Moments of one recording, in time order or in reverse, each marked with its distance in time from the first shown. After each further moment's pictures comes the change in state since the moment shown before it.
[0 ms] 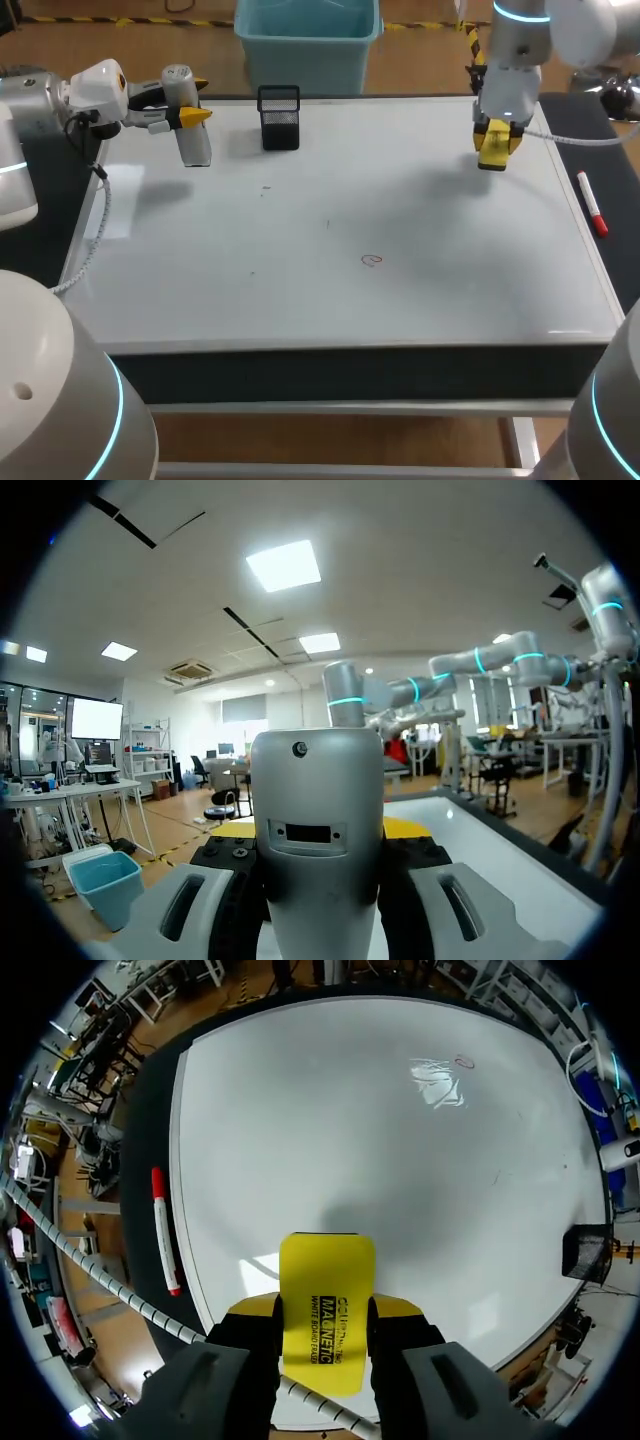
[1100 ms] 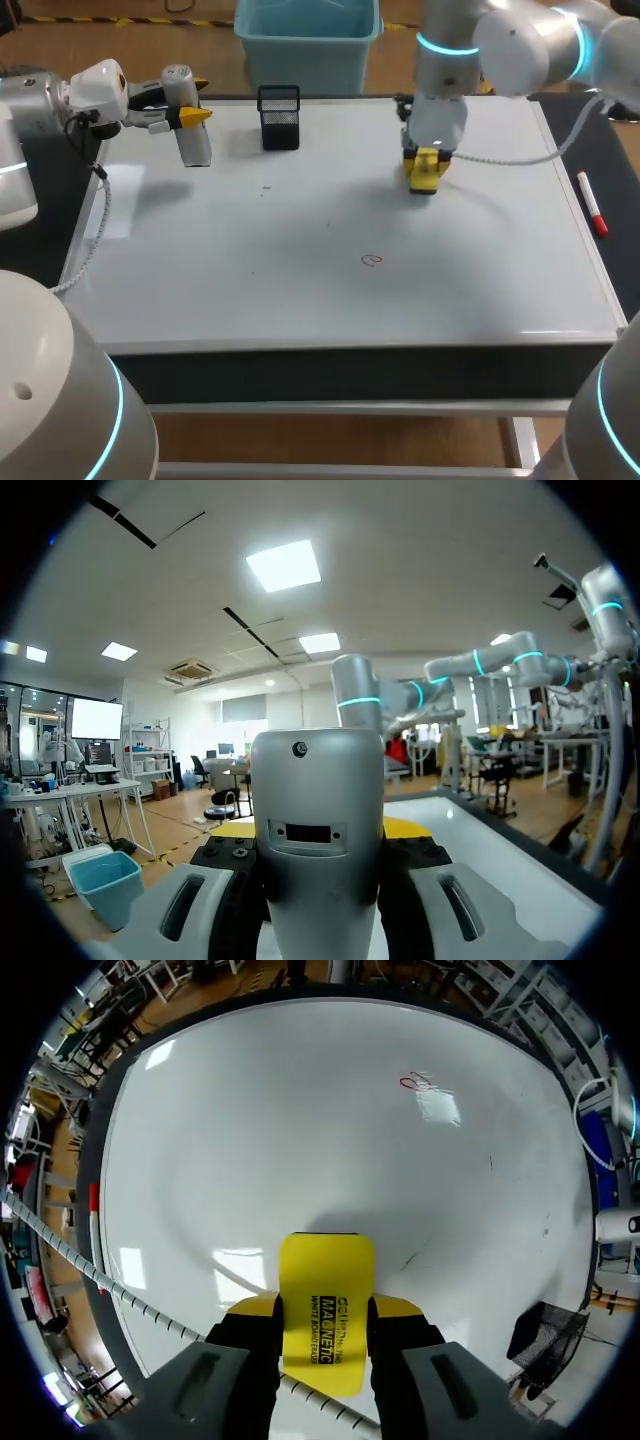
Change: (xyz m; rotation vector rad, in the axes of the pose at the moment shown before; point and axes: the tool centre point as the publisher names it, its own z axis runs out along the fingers) left arm 0.000 0.000 0.000 0.000 0.000 0.000; right arm -0.112 0.059 0.021 0.007 -0.047 -0.137
